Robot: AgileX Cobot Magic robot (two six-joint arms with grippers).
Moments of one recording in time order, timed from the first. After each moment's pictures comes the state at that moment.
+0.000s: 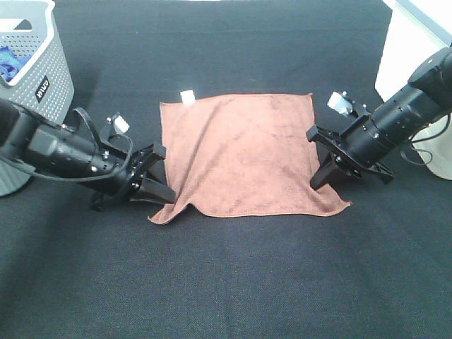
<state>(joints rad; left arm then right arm) -0.20 2.15 -1.07 -1.35 0.70 0.87 0.03 2.18 -1.28 0.71 0.81 -0.48</state>
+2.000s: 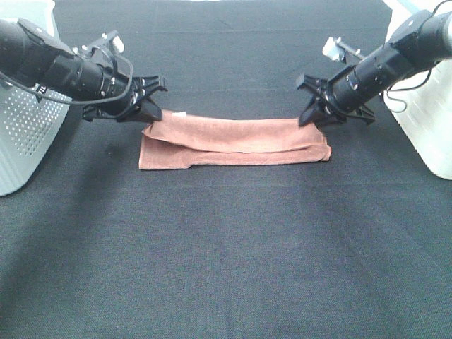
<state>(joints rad) -0.20 2.20 -1.46 -1.03 0.44 0.61 0.04 2.35 -1.73 0.69 0.73 -0.39</state>
